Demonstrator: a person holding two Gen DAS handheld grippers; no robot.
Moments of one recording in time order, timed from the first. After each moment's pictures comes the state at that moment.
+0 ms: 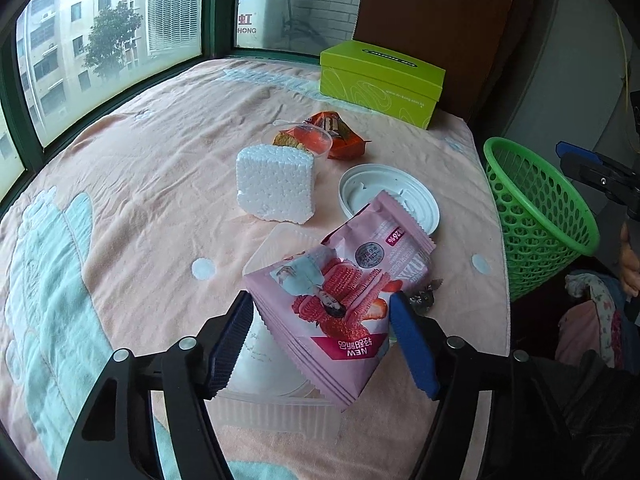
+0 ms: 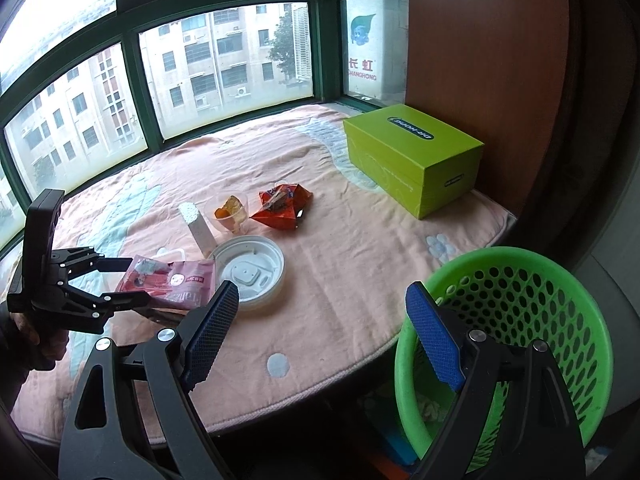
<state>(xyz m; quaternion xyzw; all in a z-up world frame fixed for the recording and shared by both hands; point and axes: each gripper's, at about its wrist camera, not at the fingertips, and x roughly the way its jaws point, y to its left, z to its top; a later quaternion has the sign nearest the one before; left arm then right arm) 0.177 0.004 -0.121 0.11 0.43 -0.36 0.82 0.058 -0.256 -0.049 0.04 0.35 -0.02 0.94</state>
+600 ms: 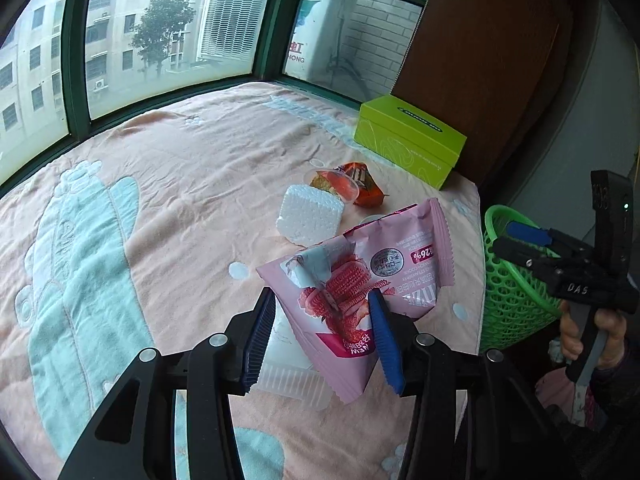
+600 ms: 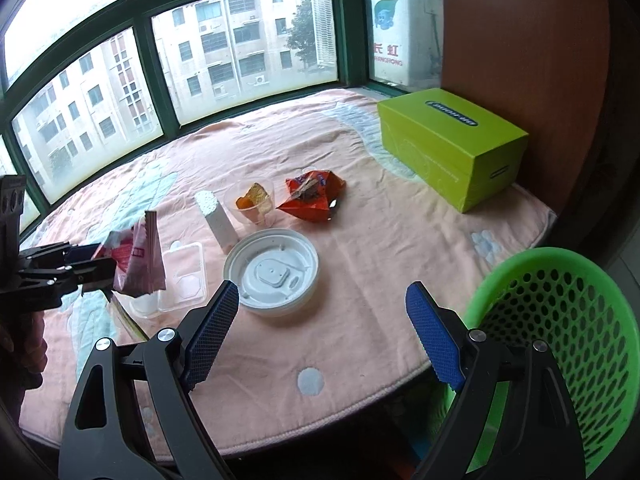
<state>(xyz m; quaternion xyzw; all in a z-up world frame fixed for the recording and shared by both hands) 0.162 0.047 -0.081 0.00 0.40 -0.31 0.86 0.101 -0.227 -0.078 0.04 0.37 0.03 0.93</state>
